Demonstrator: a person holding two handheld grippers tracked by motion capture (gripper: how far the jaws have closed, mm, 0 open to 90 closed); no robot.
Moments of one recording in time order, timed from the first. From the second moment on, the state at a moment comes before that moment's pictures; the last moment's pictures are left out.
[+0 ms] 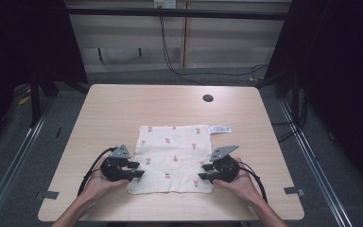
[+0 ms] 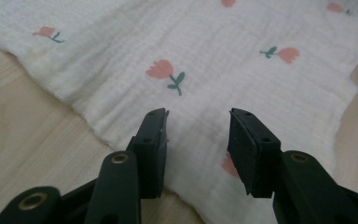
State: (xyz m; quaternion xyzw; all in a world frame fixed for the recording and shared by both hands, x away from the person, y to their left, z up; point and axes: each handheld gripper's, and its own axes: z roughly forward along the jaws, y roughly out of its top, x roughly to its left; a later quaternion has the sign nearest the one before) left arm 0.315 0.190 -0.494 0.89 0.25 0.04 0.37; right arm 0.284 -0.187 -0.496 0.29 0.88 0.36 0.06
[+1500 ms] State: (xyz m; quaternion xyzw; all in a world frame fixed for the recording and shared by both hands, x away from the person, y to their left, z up) left arm 0.295 0.205 -0.478 0.86 0.27 0.02 0.42; right arm 0.274 -0.215 -0.469 0.31 0.86 0.40 0.05
